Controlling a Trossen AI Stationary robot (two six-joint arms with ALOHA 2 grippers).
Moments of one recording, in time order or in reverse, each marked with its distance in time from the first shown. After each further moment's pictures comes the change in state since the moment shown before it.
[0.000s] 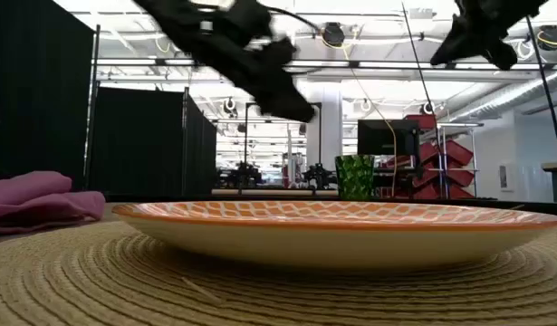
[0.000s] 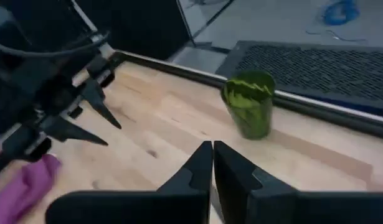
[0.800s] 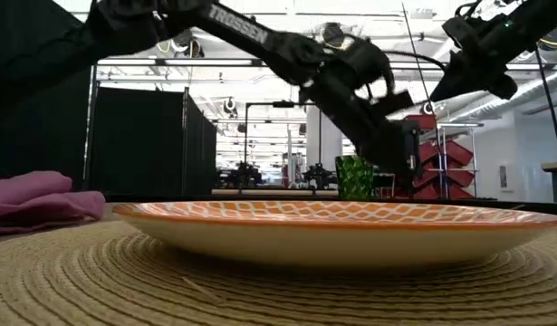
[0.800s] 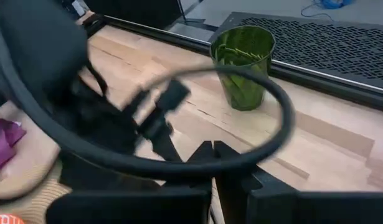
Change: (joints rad) left arm -0.093 0.701 0.865 -0.368 -0.084 0.272; right arm 0.001 -0.012 -0.158 0.086 -0.010 -0.019
